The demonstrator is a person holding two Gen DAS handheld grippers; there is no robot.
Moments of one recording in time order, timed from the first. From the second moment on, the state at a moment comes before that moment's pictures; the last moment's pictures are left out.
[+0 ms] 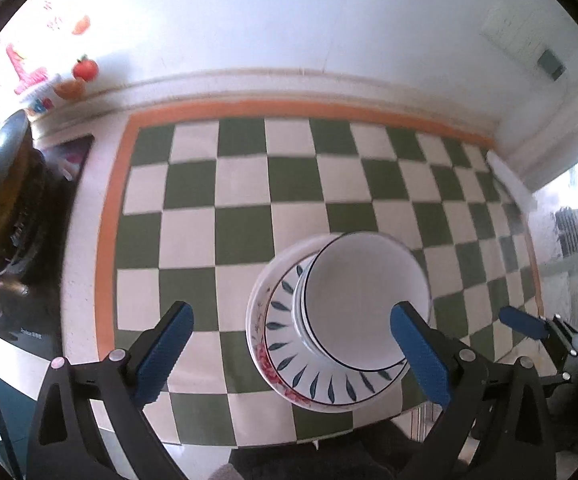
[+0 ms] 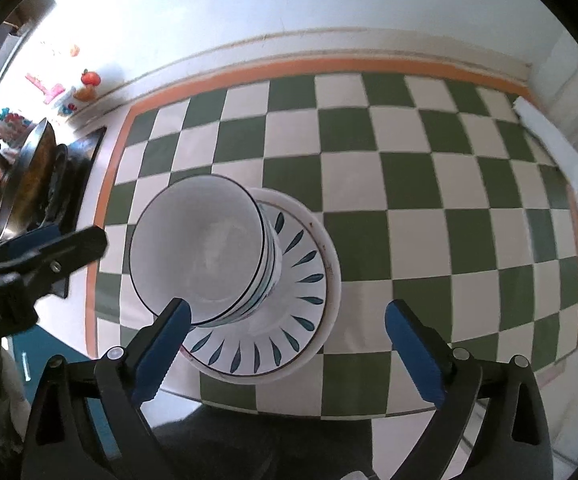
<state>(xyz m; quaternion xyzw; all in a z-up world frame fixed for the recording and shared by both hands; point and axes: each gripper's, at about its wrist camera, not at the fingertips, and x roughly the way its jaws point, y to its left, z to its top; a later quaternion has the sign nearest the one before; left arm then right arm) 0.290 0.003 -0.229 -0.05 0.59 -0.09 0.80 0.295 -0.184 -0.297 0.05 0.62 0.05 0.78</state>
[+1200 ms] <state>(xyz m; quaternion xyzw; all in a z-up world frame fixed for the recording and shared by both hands) 0.022 -0.011 -0.051 -0.03 0.46 -0.02 0.89 0.022 -0.210 -0.076 0.02 0.45 0.04 0.89</state>
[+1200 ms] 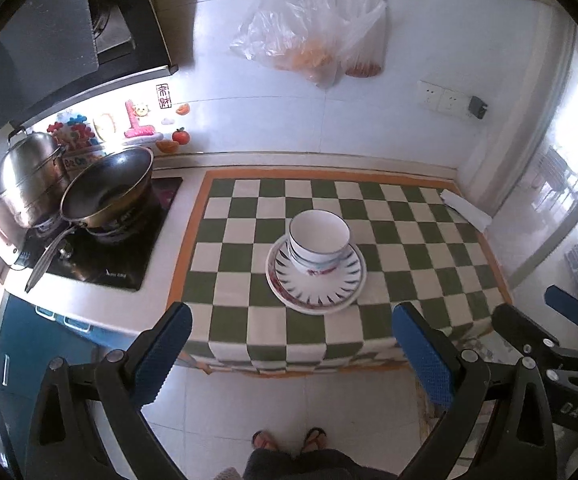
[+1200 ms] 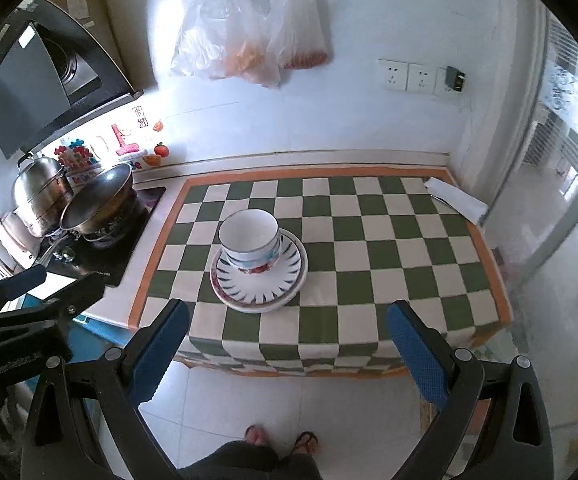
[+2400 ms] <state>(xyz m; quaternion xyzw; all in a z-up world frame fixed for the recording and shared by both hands) -0.041 0.037 -0.023 -0.02 0.46 -0.03 0.89 -0.059 -0.166 -0.026 0.00 0.45 -0.01 0.89</state>
